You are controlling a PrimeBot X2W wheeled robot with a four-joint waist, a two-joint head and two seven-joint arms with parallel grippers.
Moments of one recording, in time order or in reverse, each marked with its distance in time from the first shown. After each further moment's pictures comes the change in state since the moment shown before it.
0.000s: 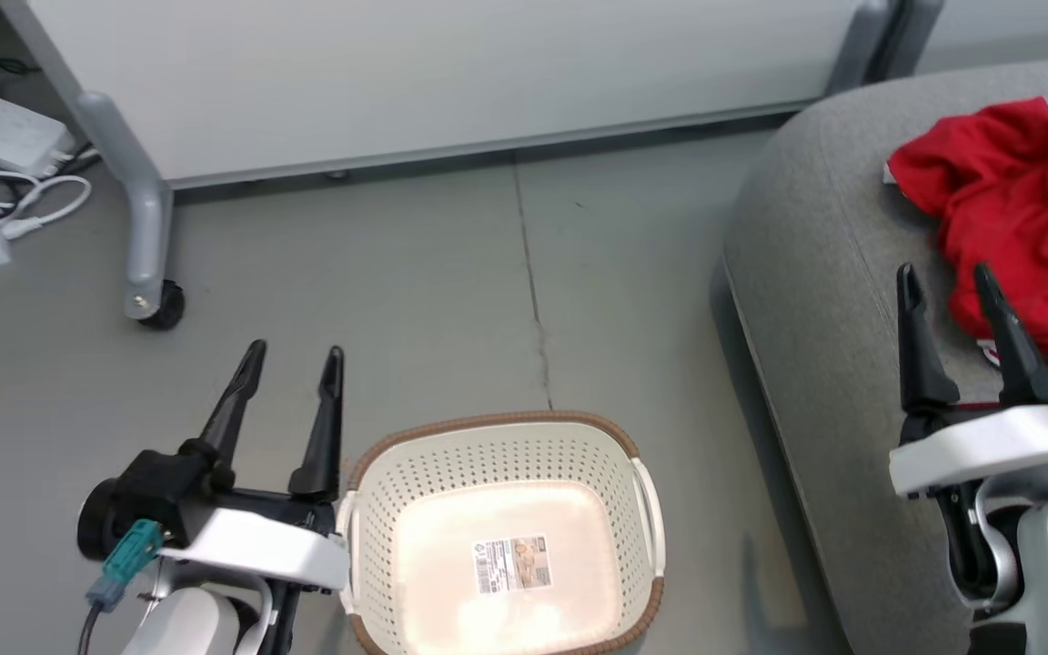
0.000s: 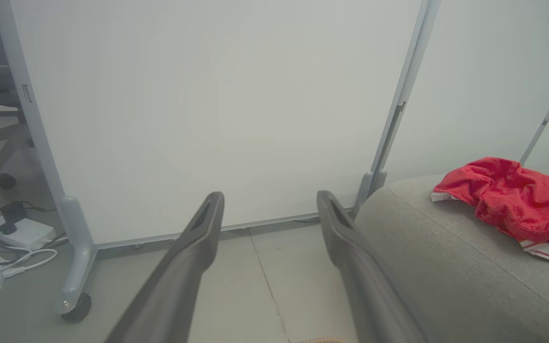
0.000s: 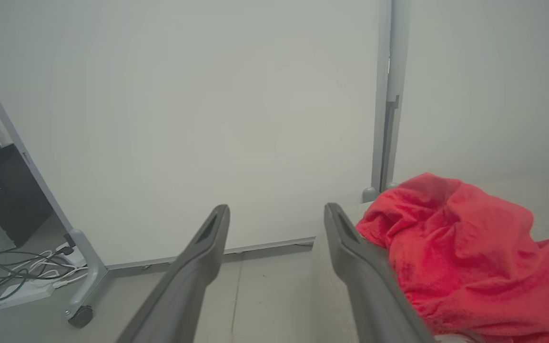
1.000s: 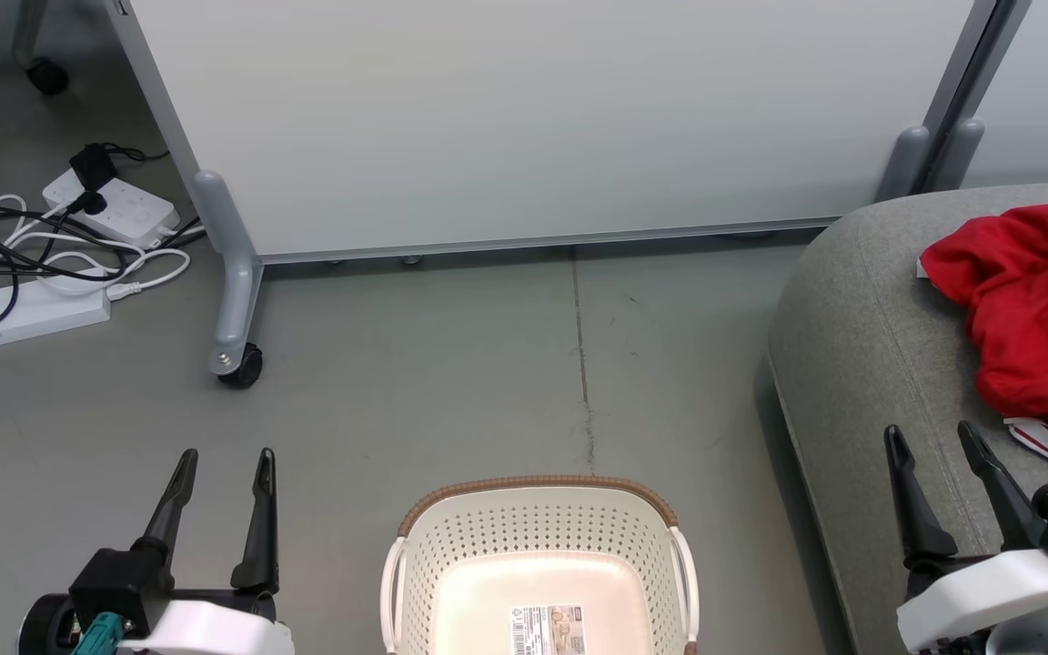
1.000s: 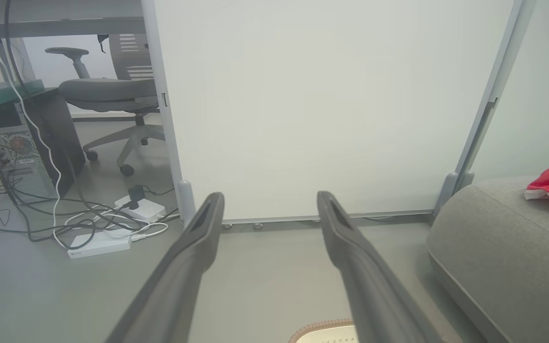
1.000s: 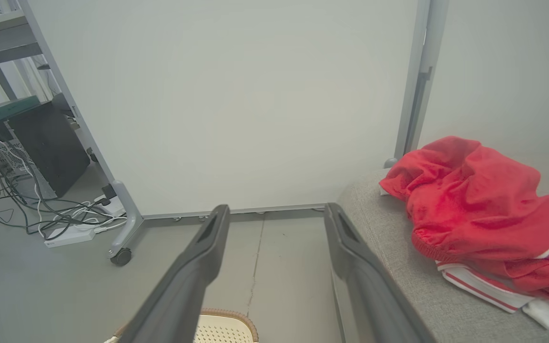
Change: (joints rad) left arm 0.203 -0.033 0.185 0.050 0.115 -0.022 -0.002; right arm 0.335 0.002 0.002 -0.215 -0.020 0.000 0.140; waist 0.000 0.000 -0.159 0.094
